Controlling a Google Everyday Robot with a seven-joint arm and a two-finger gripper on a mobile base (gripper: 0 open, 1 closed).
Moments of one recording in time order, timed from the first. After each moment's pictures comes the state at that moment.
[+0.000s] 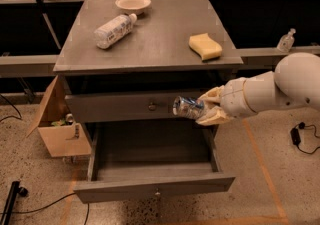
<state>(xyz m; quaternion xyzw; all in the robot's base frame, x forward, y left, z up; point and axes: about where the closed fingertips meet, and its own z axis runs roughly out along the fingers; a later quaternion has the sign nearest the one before) 0.538 -0.129 0.777 -0.67 0.64 0.07 0.38</state>
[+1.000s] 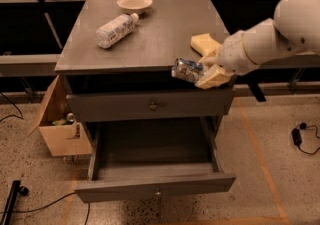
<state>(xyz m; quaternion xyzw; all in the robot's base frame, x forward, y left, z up) 0.600 -0.128 0.857 -0.66 0.65 0.07 0.36</state>
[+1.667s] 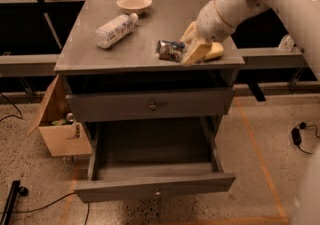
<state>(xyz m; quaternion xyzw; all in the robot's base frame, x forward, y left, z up) 0.662 -0.085 0.887 -0.72 0.61 0.09 0.31</state>
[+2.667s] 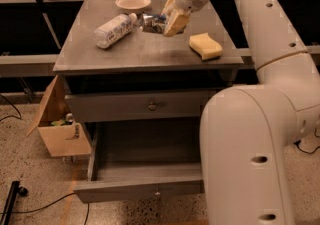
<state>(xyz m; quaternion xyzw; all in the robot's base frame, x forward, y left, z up) 0.760 -0.035 0.924 -0.75 0.57 0.05 0.33</state>
